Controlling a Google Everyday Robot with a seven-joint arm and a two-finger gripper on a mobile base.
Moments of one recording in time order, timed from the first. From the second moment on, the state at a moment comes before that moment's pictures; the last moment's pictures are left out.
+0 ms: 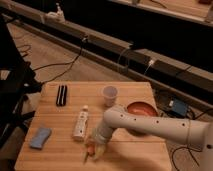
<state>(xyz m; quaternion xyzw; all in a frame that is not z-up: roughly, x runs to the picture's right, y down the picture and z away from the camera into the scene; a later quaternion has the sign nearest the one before) -0.065 0.312 0.760 -0.38 -0.34 -0.12 0.85</state>
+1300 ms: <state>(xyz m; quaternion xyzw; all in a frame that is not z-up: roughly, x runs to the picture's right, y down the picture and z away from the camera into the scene) 0.054 0.079 0.743 -0.28 -0.25 0.03 0.93</state>
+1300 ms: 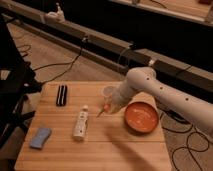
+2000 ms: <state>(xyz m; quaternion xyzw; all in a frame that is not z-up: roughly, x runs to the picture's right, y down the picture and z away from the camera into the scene) 0.092 0.052 0.755 -0.26 -0.26 0.11 0.92</state>
